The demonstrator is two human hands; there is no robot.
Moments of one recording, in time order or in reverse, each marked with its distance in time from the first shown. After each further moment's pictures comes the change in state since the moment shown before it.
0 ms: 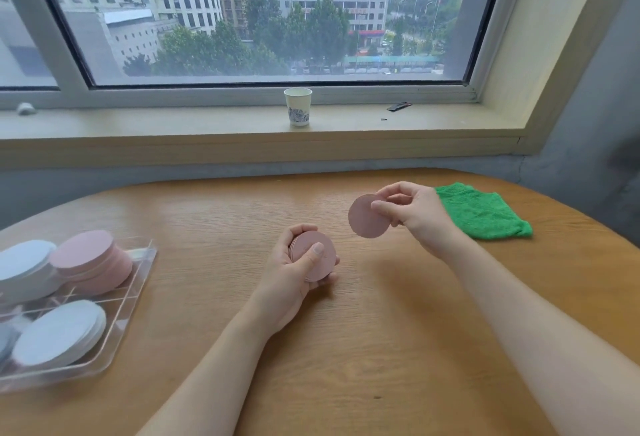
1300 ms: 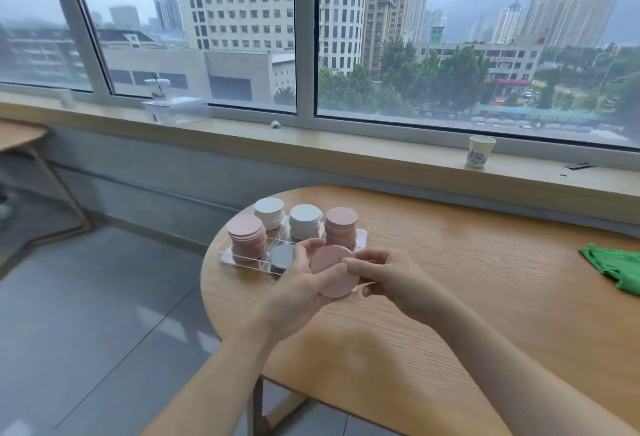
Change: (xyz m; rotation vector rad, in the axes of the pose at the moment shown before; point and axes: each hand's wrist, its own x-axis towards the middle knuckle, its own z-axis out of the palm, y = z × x) left_hand -0.252 0.131 -0.174 0.033 0.212 0.136; right_hand -0.188 -0.134 0.291 0.258 -0.755 0.135
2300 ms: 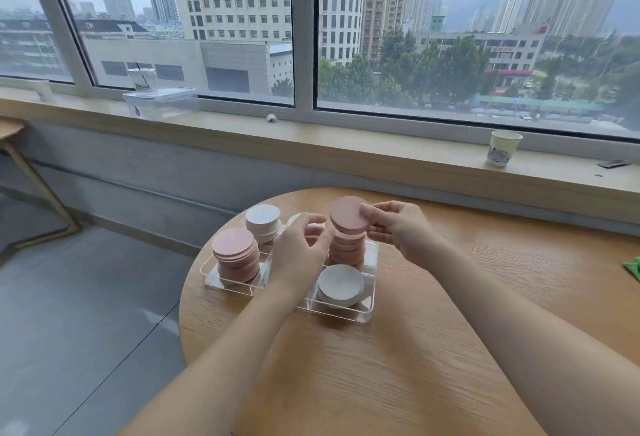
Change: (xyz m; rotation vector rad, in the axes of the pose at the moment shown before) left_hand 0.111 0.013 -0.032 0.790 0.465 0.343; right_hand 0.143 -0.020 -0.053 0.113 0.302 -0.031
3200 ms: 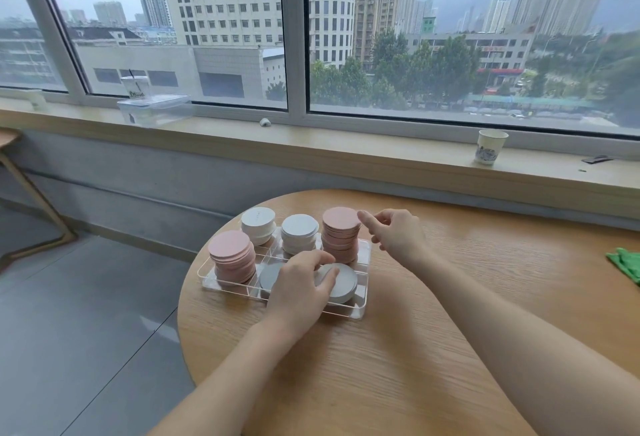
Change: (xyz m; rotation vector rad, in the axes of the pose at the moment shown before) left_hand -0.039 -0.028 0.007 0.298 -0.105 0.207; right_hand -0.008 0.016 -0.010 -0.754 0.233 -0.236
